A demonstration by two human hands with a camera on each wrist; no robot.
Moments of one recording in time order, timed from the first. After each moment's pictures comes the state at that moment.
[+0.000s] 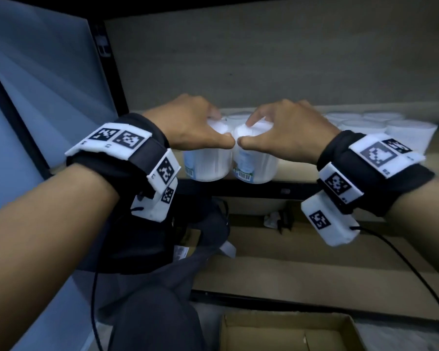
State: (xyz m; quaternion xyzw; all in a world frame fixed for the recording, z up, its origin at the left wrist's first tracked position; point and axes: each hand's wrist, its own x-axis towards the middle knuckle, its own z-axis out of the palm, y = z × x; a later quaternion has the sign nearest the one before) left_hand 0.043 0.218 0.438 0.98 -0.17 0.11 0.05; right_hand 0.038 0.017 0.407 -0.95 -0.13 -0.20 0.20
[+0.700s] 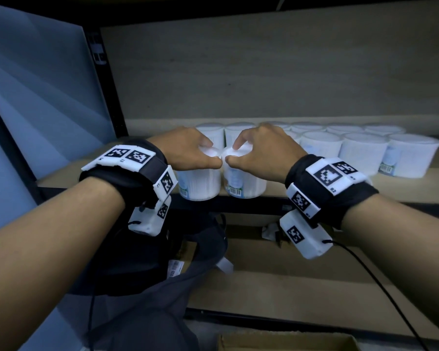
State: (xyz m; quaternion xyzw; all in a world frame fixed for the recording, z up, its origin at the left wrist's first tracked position) left_hand 0.098 0.232 0.410 0.99 -0.15 0.05 0.06; right_hand 0.086 0.044 0.381 -0.95 -0.12 -0.20 0.22
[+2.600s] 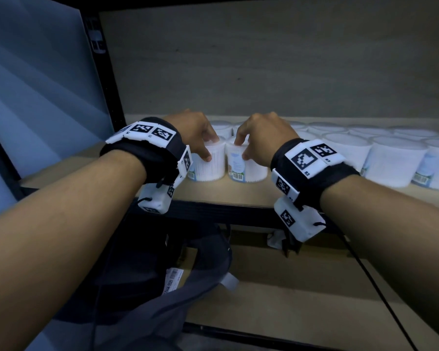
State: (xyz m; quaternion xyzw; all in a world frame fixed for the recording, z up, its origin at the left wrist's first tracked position) left_hand 0.193 0.244 0.408 0.98 -0.17 0.07 0.04; right_hand 0.172 0.064 0.381 -0.96 -0.13 -0.23 0.12
